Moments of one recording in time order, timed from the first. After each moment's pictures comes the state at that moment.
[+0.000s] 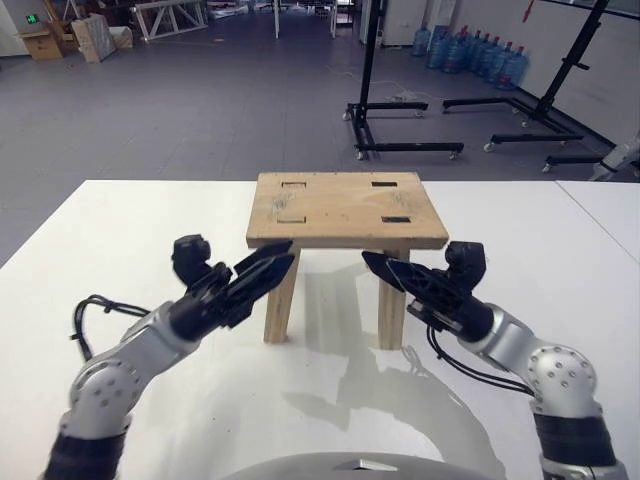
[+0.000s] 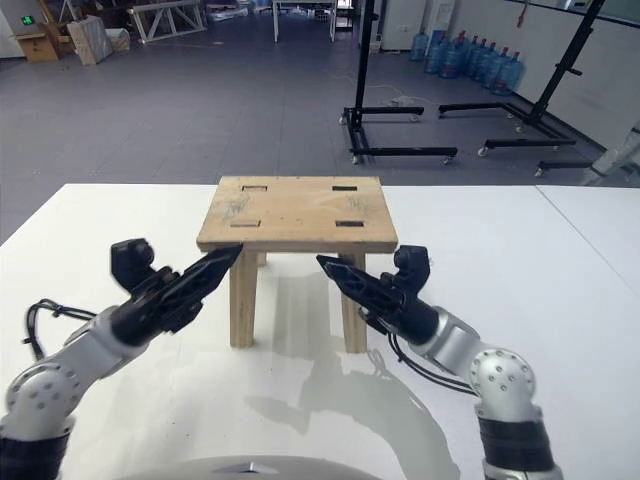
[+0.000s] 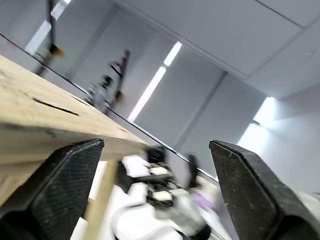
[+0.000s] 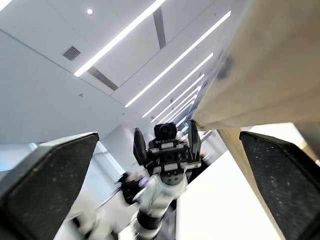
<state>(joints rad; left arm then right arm) -0.05 0.42 0.03 -0.38 -1.32 0.56 -0.62 -0.09 -0.39 -0.11 -0.24 1.44 0.79 0.73</state>
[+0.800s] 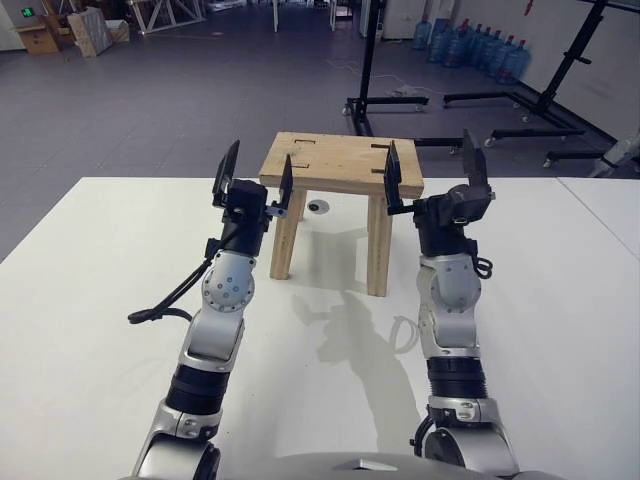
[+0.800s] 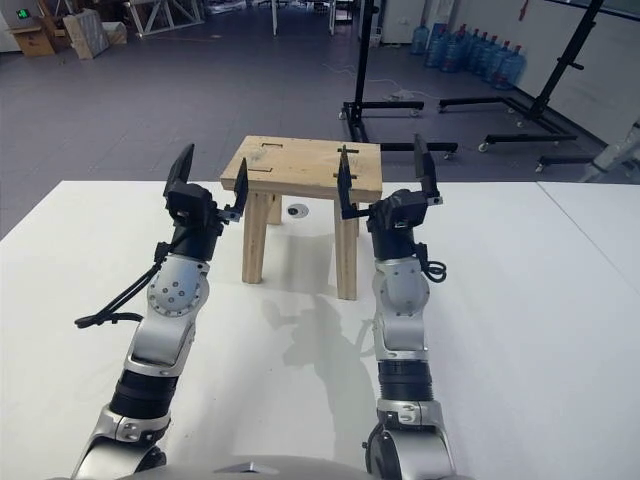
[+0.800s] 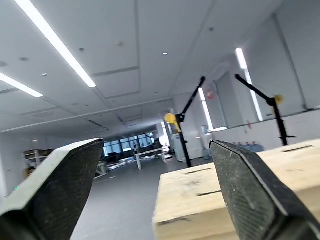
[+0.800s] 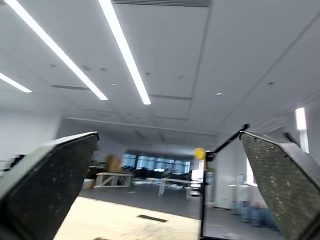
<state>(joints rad) -0.30 0.08 -0.13 -0.16 0.19 -0.10 0.12 -0.34 0.05 -0.11 0.06 -0.12 -0.56 0.07</state>
